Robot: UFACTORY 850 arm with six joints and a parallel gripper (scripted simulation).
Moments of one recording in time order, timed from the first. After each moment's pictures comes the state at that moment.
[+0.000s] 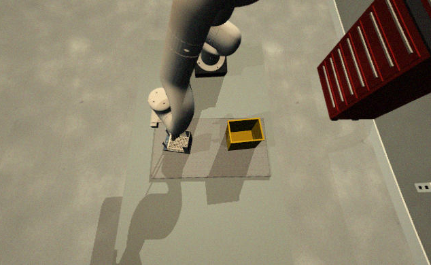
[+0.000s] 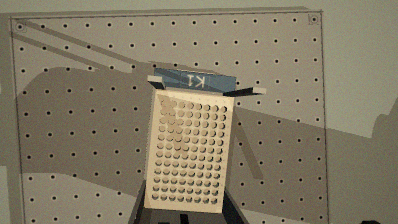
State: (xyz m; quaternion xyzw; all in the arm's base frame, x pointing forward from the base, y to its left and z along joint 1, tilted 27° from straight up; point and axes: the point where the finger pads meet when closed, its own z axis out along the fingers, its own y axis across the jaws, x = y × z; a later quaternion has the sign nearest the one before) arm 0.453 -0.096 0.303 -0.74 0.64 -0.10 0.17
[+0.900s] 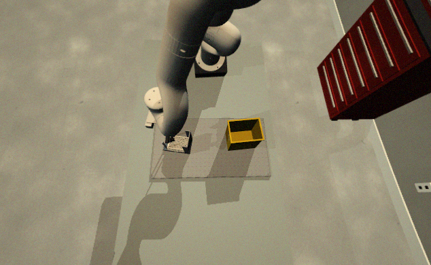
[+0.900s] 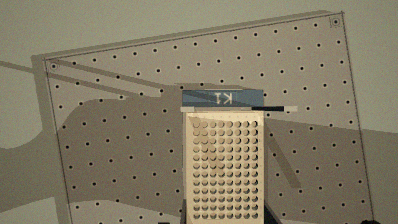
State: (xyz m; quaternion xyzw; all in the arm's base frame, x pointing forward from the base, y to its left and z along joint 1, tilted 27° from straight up) arm 0.475 -0.110 0.314 -0.70 0.68 -0.12 0.20
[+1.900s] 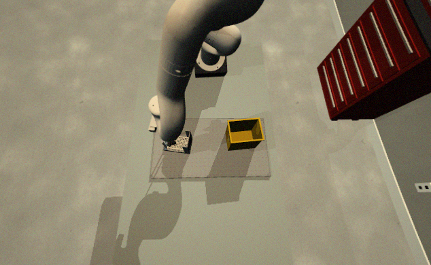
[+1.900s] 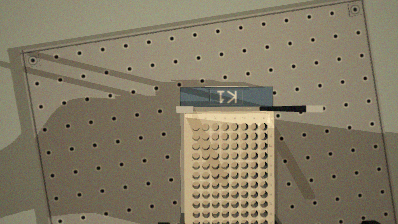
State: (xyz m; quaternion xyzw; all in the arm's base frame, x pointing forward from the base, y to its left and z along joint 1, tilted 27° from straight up) arm 0.495 -0.104 0.272 -0.70 0.68 -0.12 0.20
